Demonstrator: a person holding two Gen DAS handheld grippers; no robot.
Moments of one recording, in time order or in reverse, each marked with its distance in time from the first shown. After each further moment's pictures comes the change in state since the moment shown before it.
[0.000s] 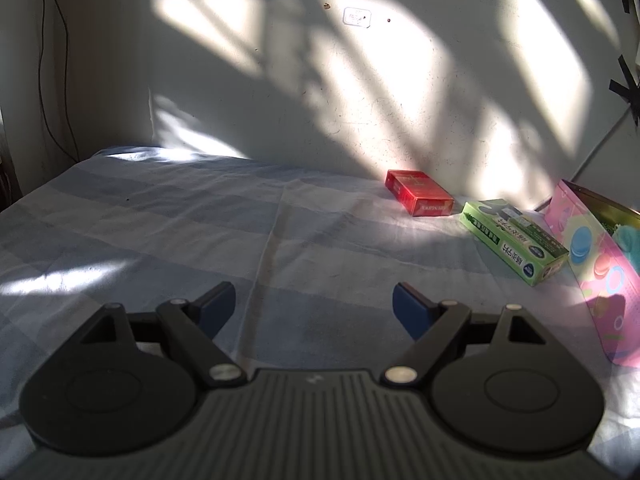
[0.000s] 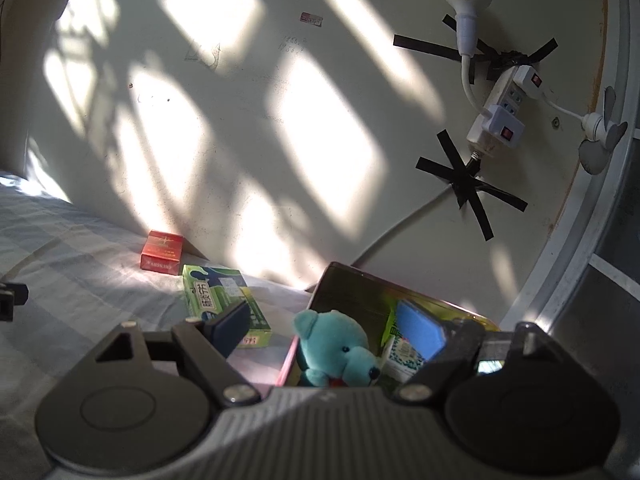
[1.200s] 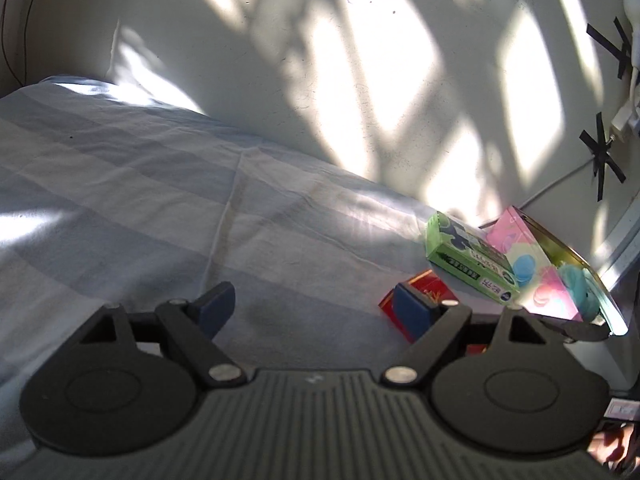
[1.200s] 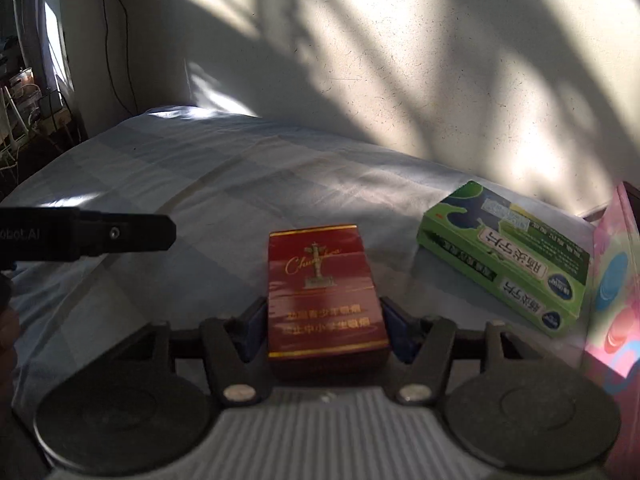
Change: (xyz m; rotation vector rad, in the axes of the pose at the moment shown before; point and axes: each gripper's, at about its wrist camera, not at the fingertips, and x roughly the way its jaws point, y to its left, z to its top) left arm 0.018 0.029 0.000 -0.163 0.103 -0.323; right arm 0.096 0.084 -0.045 -0.036 0.314 0.682
